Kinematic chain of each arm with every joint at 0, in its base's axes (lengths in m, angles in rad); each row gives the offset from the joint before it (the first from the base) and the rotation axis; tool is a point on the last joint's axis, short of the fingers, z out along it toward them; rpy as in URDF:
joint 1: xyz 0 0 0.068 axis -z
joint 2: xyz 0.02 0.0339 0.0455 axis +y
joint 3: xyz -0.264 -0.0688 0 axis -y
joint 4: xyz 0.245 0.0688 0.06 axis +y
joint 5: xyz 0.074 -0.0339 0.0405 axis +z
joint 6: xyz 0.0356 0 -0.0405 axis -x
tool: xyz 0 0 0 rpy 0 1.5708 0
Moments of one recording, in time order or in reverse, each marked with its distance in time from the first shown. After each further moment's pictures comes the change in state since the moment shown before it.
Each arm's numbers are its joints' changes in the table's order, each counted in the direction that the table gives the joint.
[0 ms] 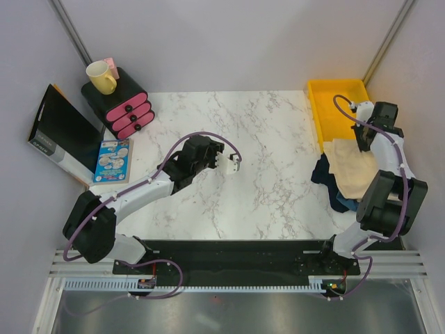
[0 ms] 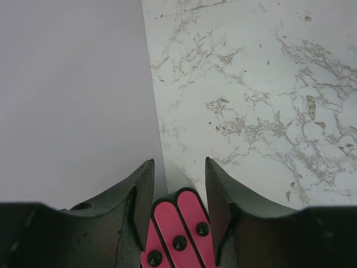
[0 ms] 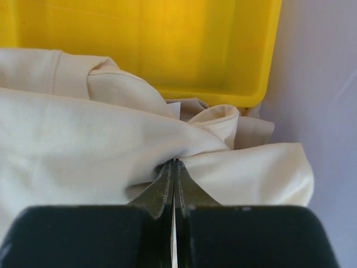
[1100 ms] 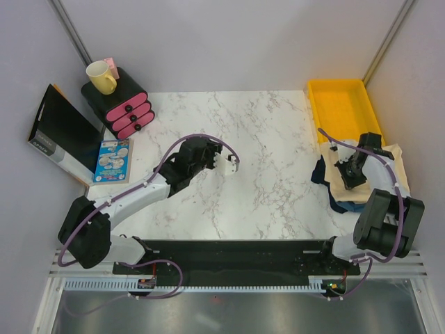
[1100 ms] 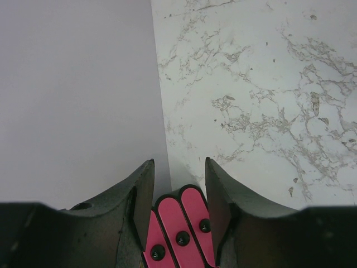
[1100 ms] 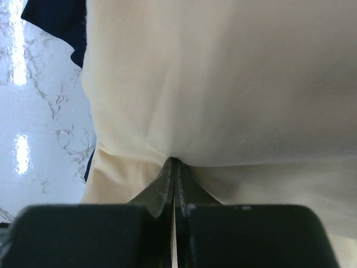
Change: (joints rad) left arm 0.005 -0.047 -0.018 0.000 0.005 0.000; right arm -0.014 -0.179 -0.292 0.274 0.116 0.115
